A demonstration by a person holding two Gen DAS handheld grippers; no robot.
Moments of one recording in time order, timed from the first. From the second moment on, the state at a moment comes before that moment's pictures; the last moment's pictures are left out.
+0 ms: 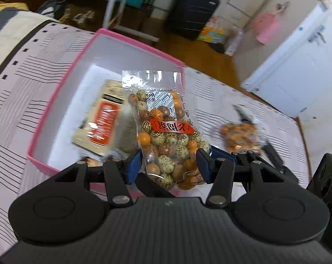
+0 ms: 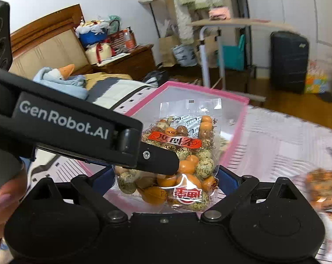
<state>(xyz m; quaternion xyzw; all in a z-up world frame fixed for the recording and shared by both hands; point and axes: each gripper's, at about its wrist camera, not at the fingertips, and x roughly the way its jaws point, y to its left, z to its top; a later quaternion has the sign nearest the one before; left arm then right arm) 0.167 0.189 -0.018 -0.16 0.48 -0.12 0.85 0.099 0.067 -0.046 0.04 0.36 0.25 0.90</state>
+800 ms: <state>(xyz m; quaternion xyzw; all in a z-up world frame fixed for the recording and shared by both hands) 0.142 0.192 -0.009 -0.12 0.45 -0.08 0.88 0.048 0.020 -0.021 -0.06 0.32 0.22 0.92</state>
